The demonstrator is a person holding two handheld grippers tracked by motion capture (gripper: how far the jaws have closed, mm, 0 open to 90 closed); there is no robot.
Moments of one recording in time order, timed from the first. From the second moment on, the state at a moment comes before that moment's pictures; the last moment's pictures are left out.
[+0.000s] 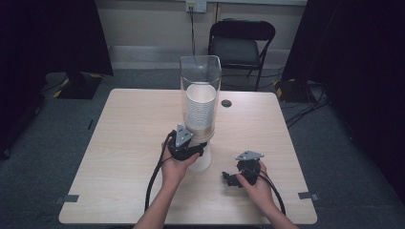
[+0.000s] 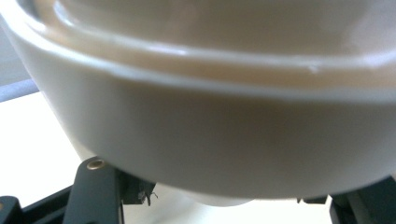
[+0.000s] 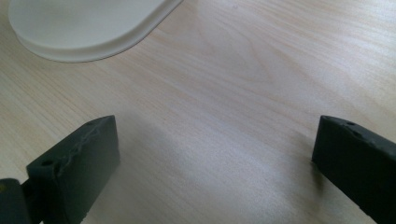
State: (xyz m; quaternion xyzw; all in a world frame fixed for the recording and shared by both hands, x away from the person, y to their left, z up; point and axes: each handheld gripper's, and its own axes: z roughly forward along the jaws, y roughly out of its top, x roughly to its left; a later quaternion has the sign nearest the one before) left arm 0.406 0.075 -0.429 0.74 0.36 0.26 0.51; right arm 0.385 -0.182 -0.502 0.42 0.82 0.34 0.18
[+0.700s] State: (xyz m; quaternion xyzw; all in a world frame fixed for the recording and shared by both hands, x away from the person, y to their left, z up) left arm 0.404 0.073 -0.432 0.74 0.35 0.27 0.50; right arm 0.385 -0.182 -0.502 0.42 0.82 0.34 0.18
